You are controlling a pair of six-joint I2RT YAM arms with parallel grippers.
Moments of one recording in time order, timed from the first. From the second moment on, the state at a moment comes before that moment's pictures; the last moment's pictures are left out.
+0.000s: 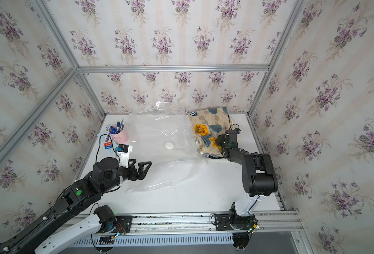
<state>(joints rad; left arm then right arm) -0.71 0.67 0.78 -0.60 -0.13 -0.52 0.06 1.72 0.80 0.30 -0.04 0.78</state>
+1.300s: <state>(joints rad) -0.48 0.84 0.46 -0.06 -0.71 -0.12 0.17 0.78 0.25 0.31 0.07 0.23</state>
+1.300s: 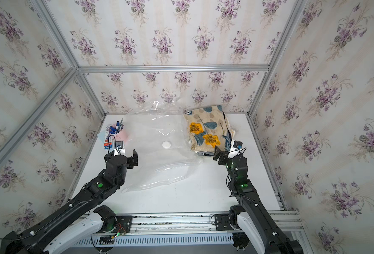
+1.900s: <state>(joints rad) -0.08 1.29 0.30 0.62 -0.37 -0.03 0.16 1.43 0.00 1.35 0.14 -0.04</state>
